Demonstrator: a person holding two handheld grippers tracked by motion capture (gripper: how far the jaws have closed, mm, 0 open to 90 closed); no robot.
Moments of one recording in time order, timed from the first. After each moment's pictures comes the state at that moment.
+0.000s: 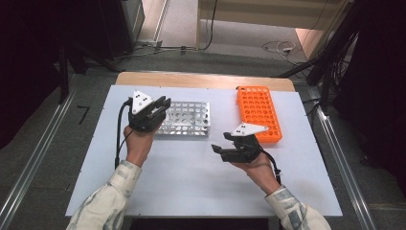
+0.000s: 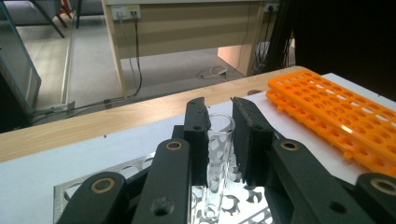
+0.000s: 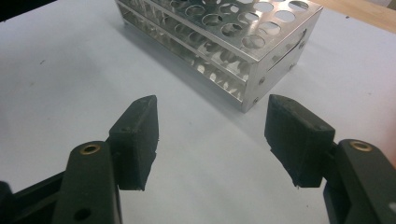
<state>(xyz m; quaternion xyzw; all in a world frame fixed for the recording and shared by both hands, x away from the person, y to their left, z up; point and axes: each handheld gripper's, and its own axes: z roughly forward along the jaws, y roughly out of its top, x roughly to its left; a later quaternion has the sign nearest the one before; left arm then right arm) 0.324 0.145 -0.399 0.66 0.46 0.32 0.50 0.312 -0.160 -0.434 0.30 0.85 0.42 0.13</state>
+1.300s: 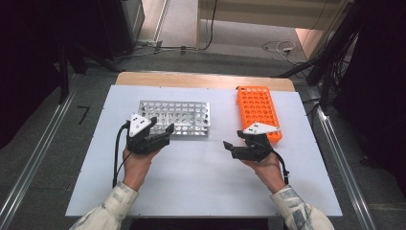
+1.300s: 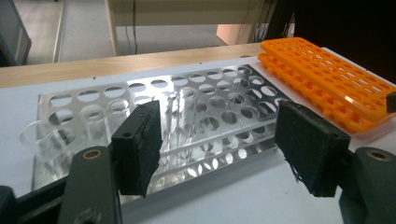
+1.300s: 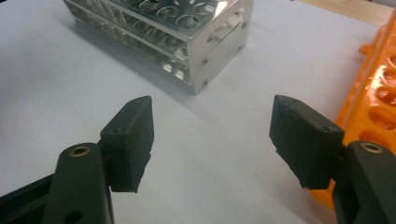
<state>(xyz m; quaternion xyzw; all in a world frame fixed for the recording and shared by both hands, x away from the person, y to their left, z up) 0.274 0.151 -0.433 0.65 0.50 0.28 0.49 0.322 -0.193 -0.443 0.36 0.82 0.41 0.16</state>
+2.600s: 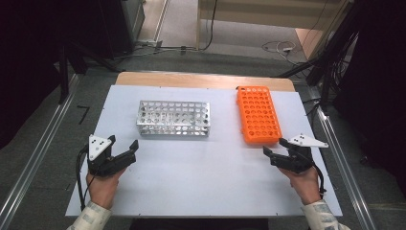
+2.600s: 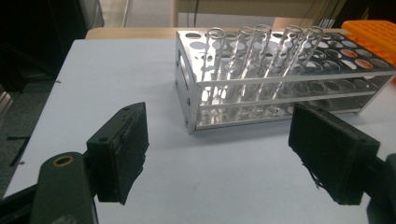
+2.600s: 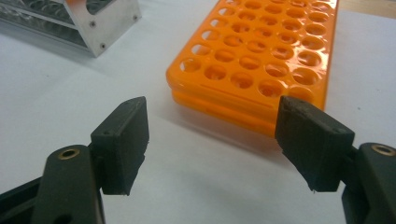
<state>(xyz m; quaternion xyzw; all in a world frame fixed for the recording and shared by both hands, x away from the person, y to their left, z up) 0.220 0.224 -0.458 0.61 0.57 0.33 0.44 0.299 -0.301 -0.452 0.44 0.77 0.40 0.22</state>
